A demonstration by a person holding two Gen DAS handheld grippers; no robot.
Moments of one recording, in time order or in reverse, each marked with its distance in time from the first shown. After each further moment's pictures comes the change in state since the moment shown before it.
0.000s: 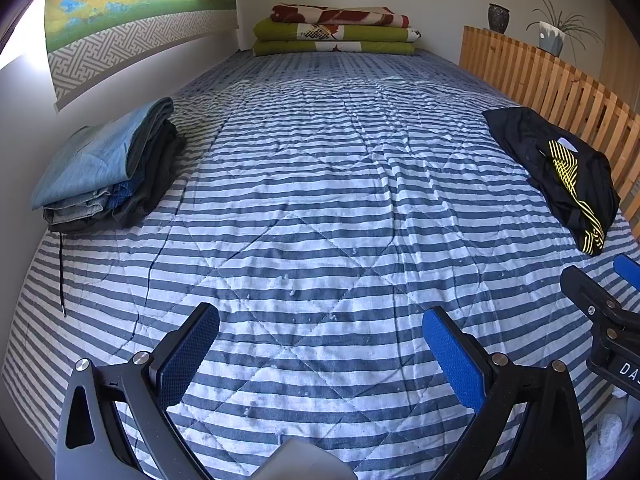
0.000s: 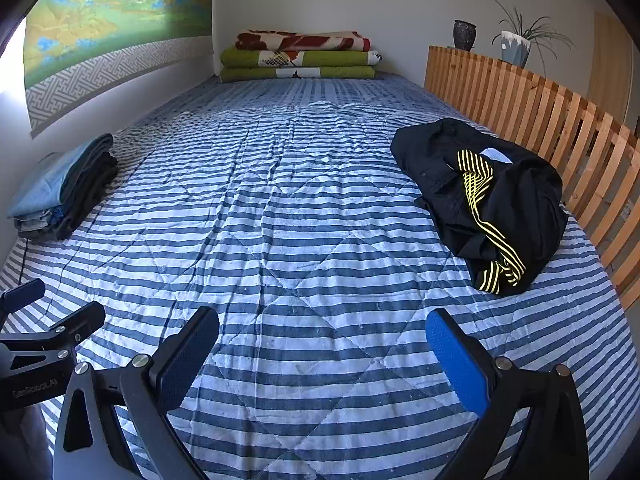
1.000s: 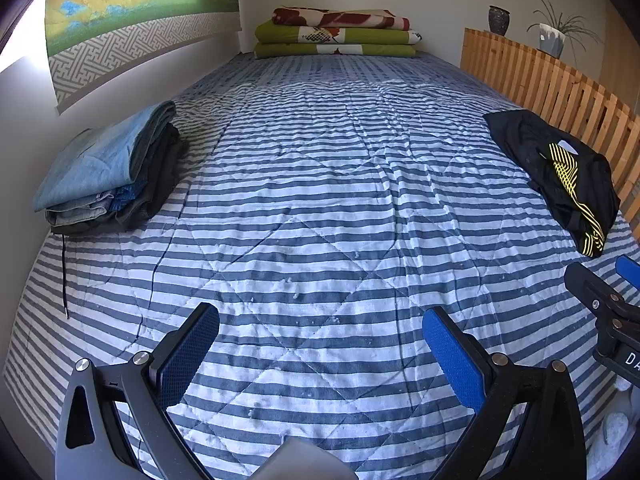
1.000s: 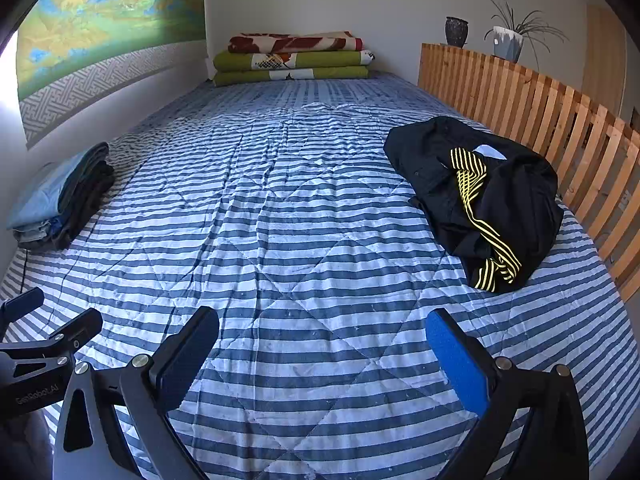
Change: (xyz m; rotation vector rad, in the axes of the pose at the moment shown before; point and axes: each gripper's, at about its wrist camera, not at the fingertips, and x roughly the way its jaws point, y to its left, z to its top) left arm -0.003 0.002 0.003 -0.002 -0.008 0.004; right arm -0.002 -0.004 0.002 0.031 0.001 -0.002
